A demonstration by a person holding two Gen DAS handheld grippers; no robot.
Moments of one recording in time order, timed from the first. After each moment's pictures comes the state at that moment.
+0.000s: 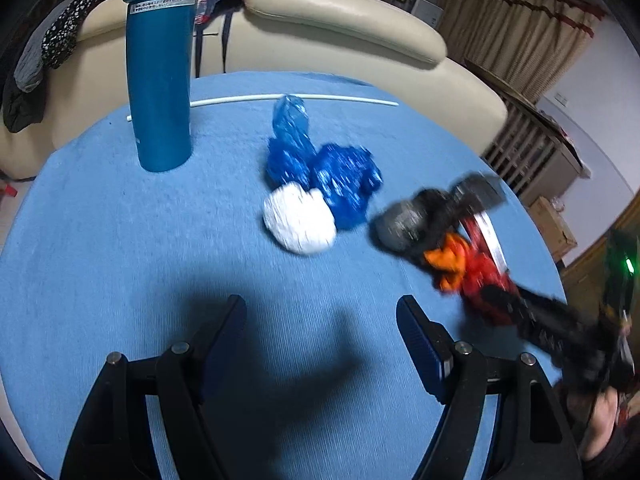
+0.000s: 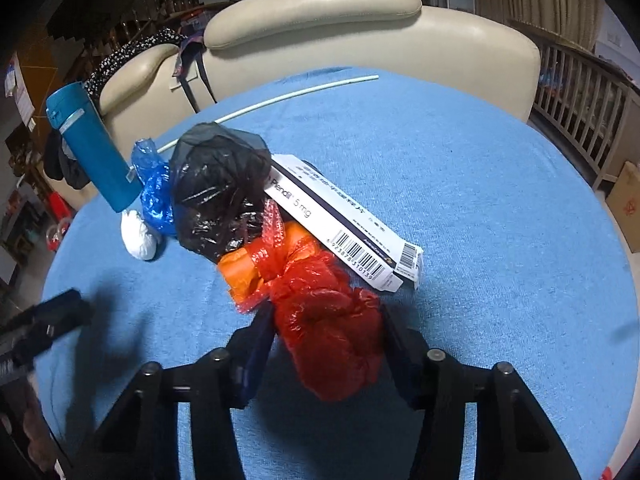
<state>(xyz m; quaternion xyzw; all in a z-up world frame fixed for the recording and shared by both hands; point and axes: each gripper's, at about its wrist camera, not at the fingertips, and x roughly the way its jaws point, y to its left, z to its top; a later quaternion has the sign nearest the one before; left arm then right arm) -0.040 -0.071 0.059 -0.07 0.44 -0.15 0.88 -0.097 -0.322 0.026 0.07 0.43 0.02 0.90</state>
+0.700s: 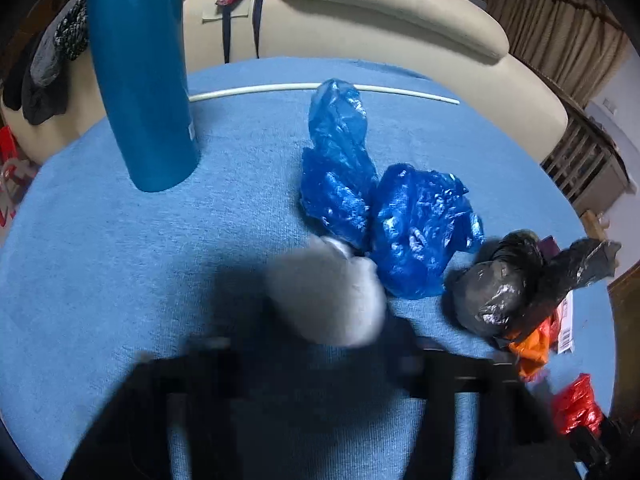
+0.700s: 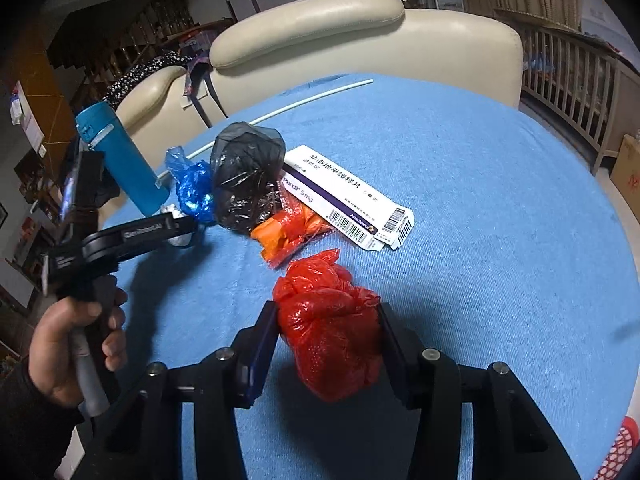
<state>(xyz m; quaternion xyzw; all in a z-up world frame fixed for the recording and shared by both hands) 0.035 -0.085 0.025 -0.05 0.47 -0.07 0.88 -0.159 -0.323 0.037 0.12 0.41 0.03 0.90</state>
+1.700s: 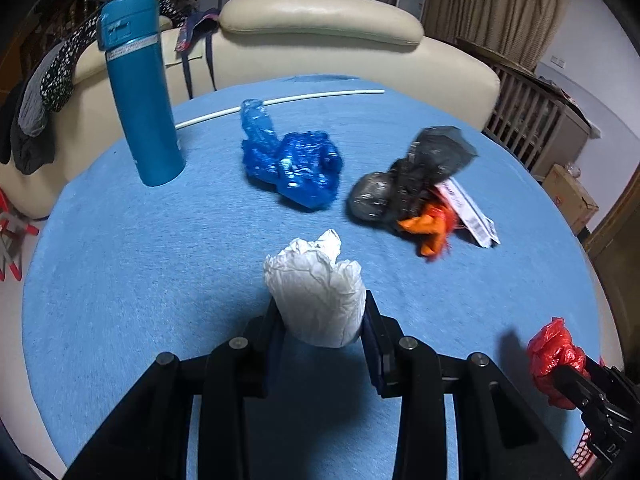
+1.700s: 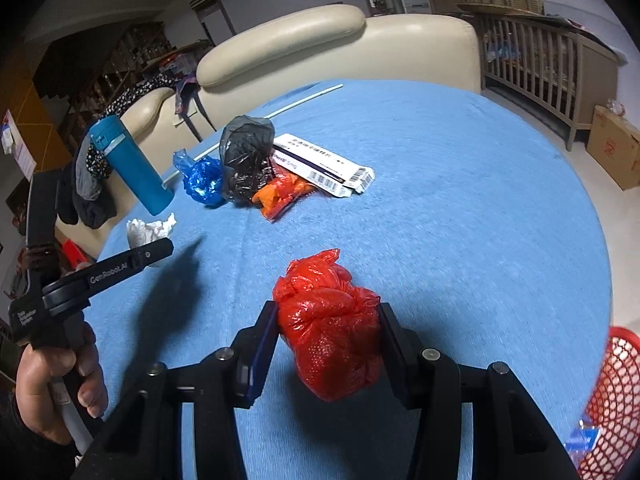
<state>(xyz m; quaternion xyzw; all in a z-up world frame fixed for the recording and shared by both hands) -0.092 -0.112 0.069 0.02 0.43 -0.14 0.89 -0.249 -0.330 0.040 0.16 0.39 -0.01 0.91</state>
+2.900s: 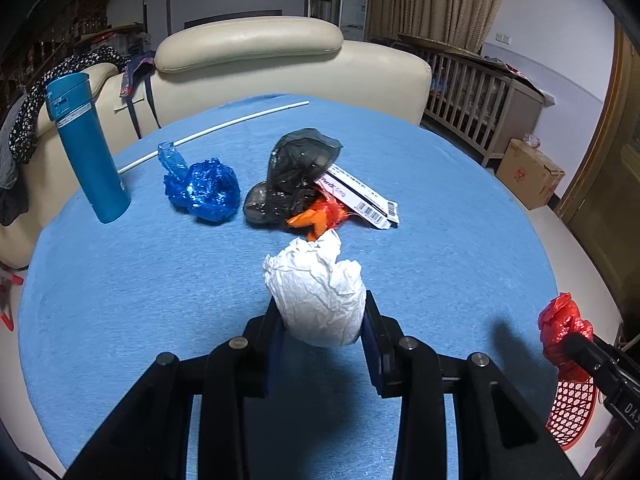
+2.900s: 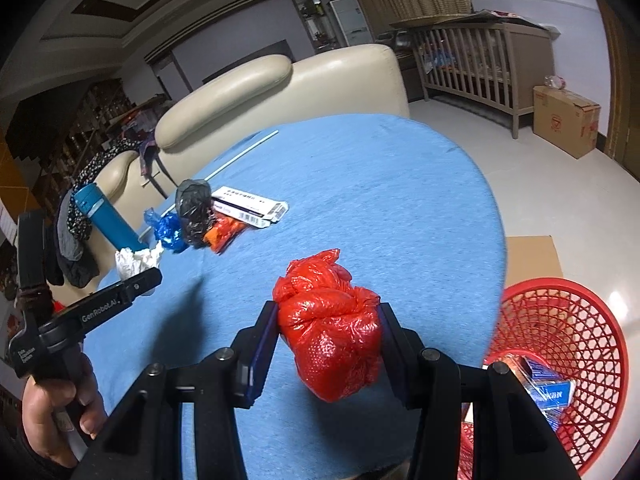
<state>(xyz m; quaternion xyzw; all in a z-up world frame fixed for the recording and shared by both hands) -0.149 -0.176 0.093 0.06 0.40 -0.21 0.89 -0.337 -0.392 0.060 0.22 0.33 -0.10 0.91</state>
